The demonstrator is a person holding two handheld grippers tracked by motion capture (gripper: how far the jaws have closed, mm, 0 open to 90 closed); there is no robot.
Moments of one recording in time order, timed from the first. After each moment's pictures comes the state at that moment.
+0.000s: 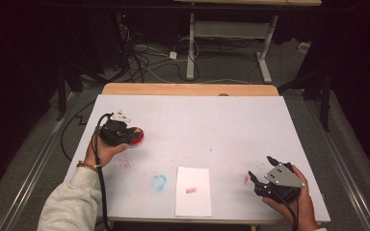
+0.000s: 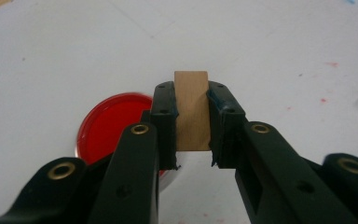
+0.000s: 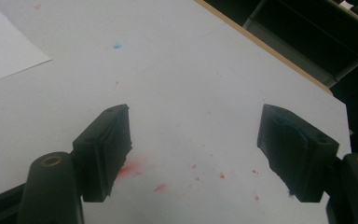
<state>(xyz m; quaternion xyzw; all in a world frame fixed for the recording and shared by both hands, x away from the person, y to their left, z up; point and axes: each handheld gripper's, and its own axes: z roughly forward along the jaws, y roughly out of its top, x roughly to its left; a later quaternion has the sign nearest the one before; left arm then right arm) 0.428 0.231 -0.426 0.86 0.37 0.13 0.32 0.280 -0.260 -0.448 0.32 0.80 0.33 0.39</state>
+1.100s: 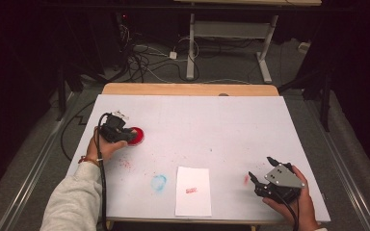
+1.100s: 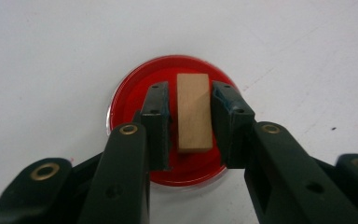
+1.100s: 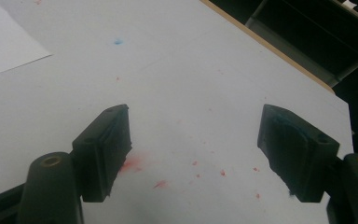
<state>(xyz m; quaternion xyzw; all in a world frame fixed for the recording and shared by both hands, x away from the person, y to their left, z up) 0.456 0.244 -0.452 0.85 0.42 0.11 0.29 0.280 -0.262 -0.449 0.32 0.80 0.33 0.39</state>
